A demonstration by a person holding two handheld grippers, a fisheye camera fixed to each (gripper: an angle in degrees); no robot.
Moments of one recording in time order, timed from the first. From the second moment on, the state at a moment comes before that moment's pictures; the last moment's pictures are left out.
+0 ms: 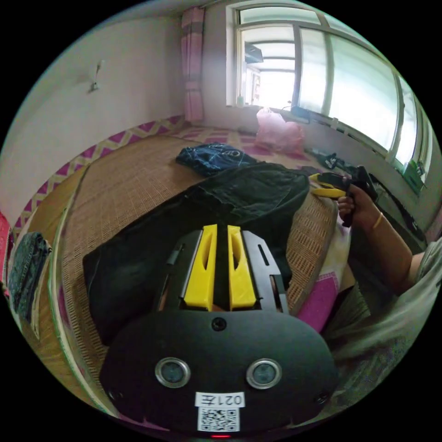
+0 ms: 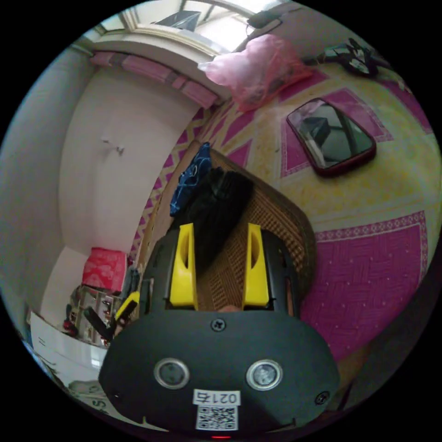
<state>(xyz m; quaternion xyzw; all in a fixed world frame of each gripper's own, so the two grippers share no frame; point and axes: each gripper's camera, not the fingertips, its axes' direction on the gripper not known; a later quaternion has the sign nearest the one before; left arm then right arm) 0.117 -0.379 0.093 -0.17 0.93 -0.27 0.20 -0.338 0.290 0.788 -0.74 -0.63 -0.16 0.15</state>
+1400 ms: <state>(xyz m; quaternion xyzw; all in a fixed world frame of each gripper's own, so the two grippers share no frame) 0.277 0.002 0.212 -0.46 0.82 -0.32 0.13 0.057 -0.062 0.185 -0.05 -0.91 -0.41 -0.06</state>
